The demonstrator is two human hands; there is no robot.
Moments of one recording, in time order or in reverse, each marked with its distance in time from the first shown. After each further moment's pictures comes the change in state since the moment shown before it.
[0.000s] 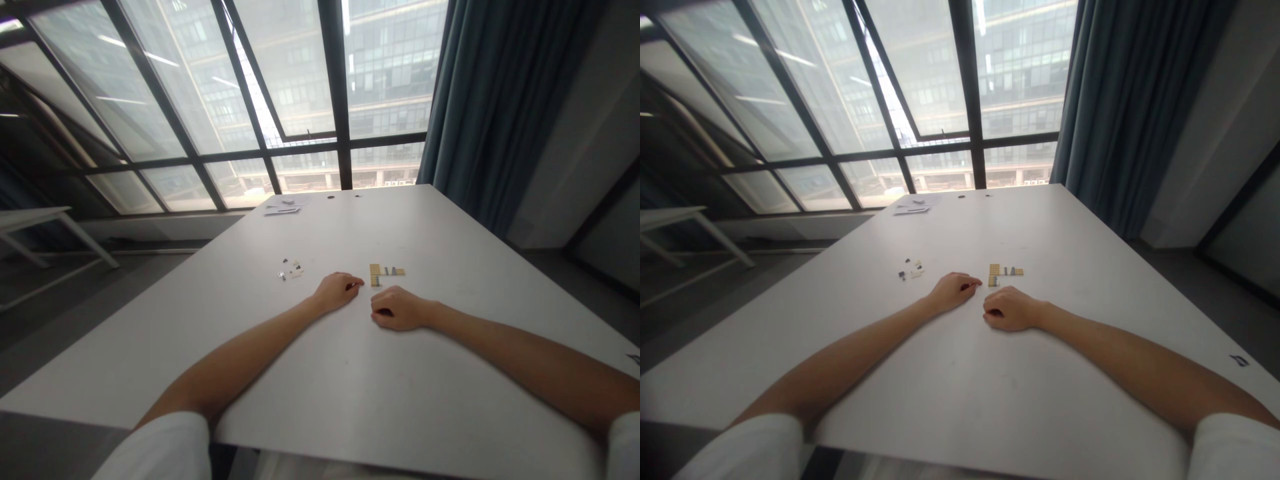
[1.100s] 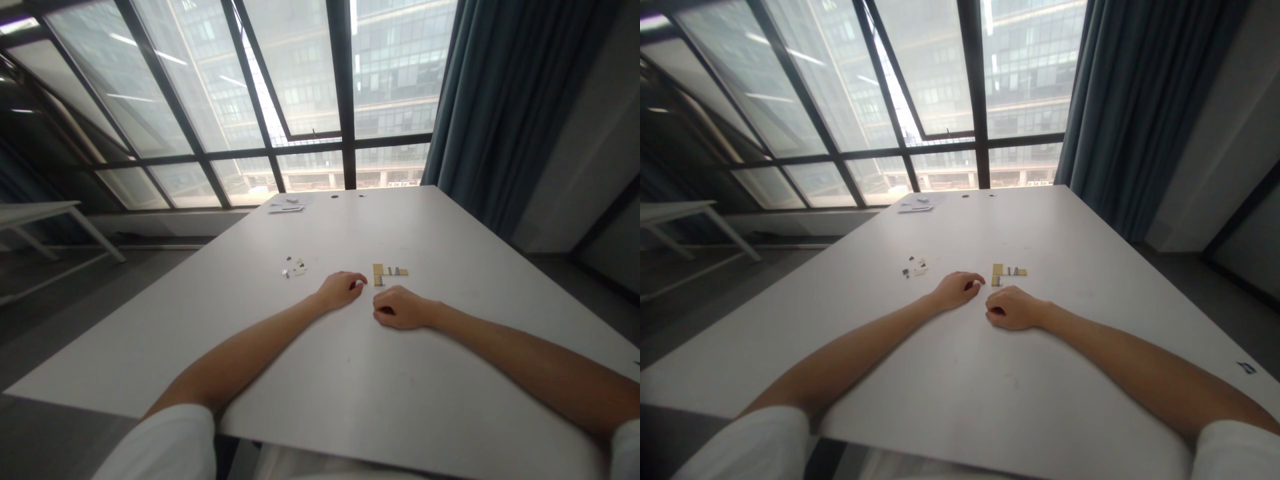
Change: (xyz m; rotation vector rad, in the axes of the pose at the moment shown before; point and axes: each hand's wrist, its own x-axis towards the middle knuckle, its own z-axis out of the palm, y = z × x) left_hand 0.001 0.005 -0.003 -0.001 -0.022 -0.032; right_hand 0.002 0.002 0.000 -0.017 -0.004 0.044
